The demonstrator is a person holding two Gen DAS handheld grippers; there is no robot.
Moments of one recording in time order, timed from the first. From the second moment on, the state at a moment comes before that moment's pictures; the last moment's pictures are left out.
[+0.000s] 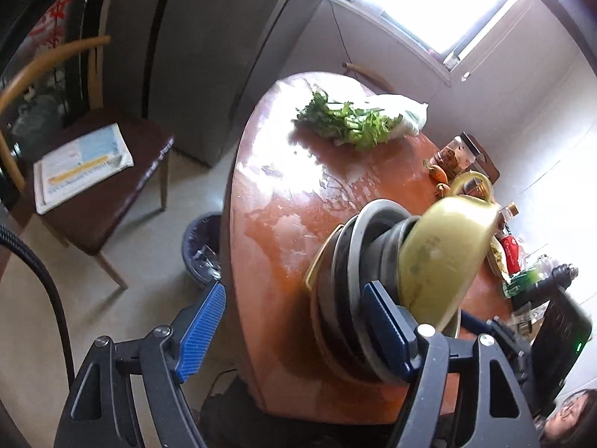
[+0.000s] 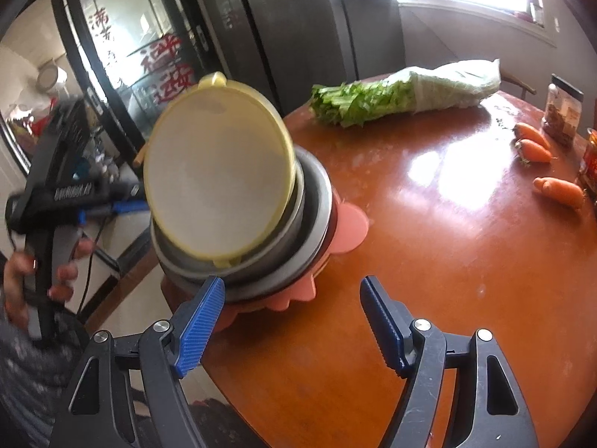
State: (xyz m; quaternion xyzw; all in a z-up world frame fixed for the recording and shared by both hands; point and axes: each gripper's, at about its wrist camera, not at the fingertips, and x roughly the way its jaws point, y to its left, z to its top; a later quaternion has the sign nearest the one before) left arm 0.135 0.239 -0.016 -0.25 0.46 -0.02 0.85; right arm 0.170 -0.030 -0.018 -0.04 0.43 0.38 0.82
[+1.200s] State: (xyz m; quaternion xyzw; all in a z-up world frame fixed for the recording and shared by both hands) left arm 0.195 0.181 -0.049 -0.26 0.49 -0.15 0.82; right arm 0.195 -0.045 -0.038 -0.02 0.45 0.40 0.80
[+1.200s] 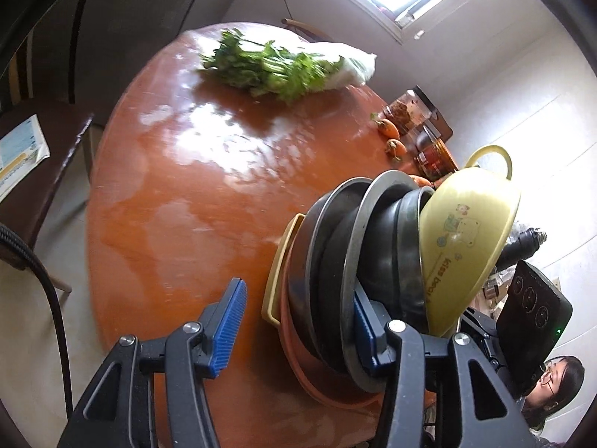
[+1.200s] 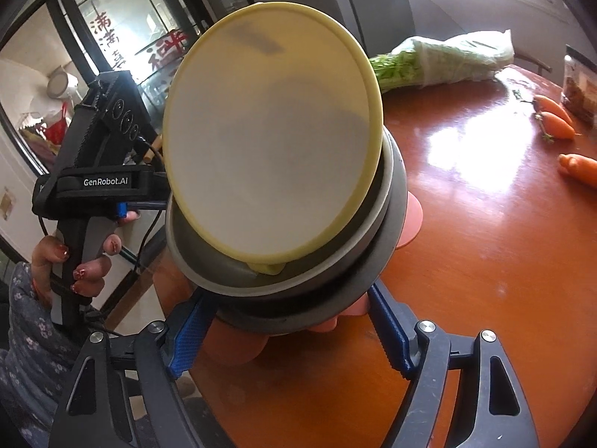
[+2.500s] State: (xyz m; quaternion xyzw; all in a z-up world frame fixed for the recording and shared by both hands) left arm 0.274 -0.034 -0.045 -0.16 0.52 -0.22 0.81; right arm 0.199 -0.253 -0.030 0.00 0.43 0.31 0.85
